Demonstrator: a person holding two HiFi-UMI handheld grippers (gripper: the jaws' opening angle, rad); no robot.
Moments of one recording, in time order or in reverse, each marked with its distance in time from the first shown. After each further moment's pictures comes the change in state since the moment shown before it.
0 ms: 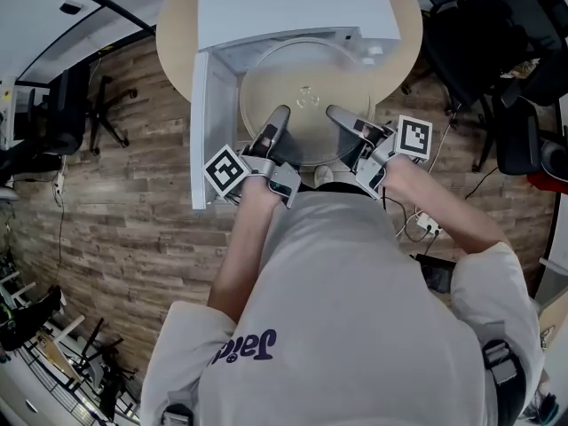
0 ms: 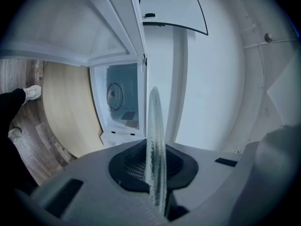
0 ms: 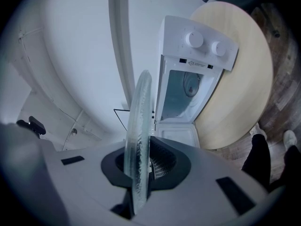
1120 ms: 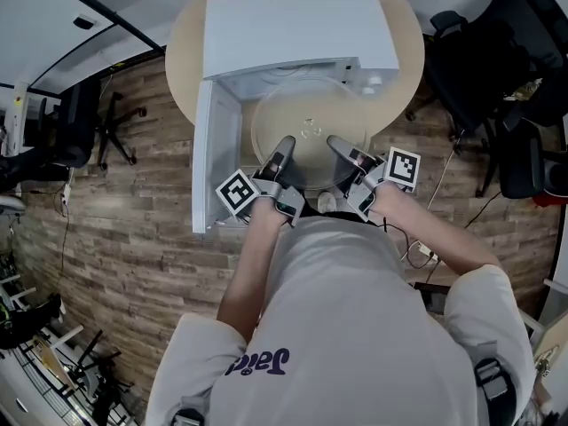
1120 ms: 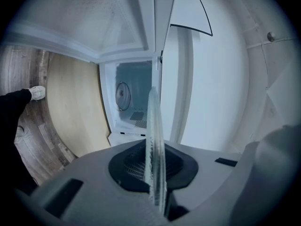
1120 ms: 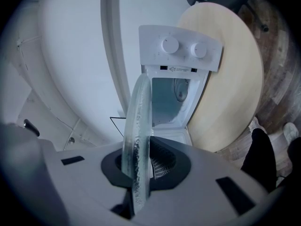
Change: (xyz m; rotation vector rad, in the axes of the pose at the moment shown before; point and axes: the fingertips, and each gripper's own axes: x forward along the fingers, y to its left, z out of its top) left arm 0.008 0.045 -0.001 -0.011 -0.024 0.035; right arm -0.003 -0.048 0.009 0.055 -0.080 -0.016
